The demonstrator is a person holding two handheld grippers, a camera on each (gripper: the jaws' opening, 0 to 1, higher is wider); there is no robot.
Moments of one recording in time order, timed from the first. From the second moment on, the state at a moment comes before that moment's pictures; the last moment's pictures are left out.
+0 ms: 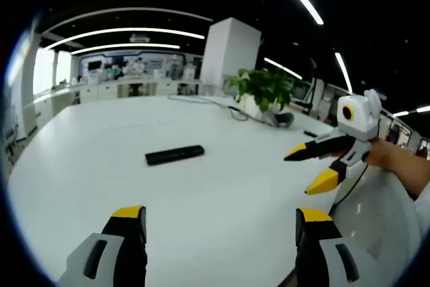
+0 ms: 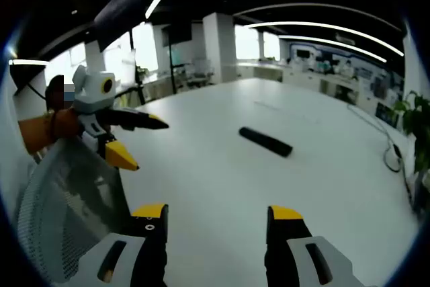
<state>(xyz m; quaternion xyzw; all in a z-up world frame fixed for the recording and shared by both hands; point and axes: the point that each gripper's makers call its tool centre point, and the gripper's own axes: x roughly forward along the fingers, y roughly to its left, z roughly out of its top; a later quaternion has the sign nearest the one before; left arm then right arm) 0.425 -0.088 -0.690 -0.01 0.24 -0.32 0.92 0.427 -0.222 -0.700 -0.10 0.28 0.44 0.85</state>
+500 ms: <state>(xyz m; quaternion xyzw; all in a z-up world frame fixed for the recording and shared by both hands) 0.425 -0.086 -0.694 -0.01 0.25 -0.32 0.92 0.426 -0.225 -0.710 -0.11 0.29 0.43 0.85</state>
